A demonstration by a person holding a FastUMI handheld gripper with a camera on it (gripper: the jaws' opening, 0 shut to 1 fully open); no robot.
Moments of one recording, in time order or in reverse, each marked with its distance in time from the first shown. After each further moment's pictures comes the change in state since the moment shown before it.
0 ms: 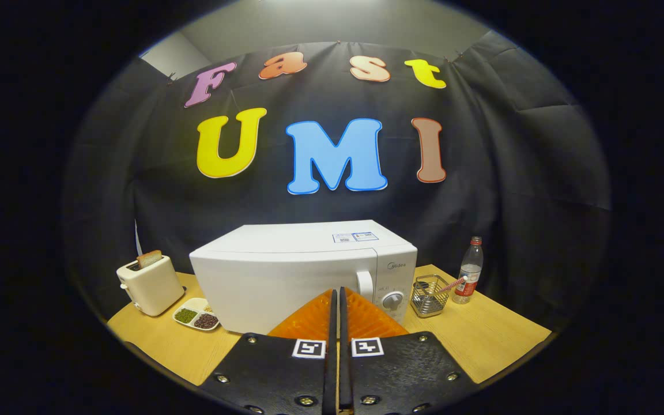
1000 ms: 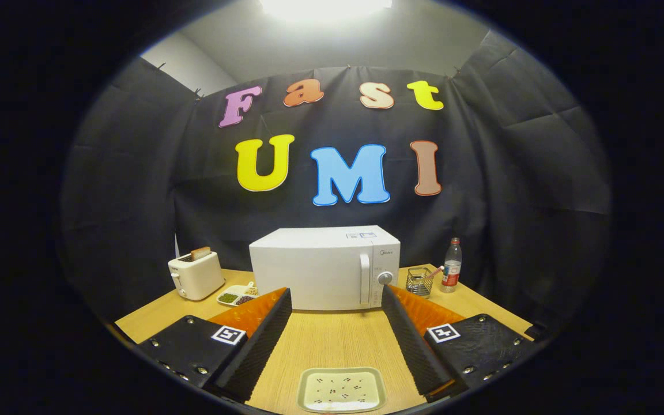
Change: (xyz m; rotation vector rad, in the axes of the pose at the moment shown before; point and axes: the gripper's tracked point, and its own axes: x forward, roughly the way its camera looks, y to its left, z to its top) arm -0.170 -0.003 0.005 -0.026 -0.062 0.093
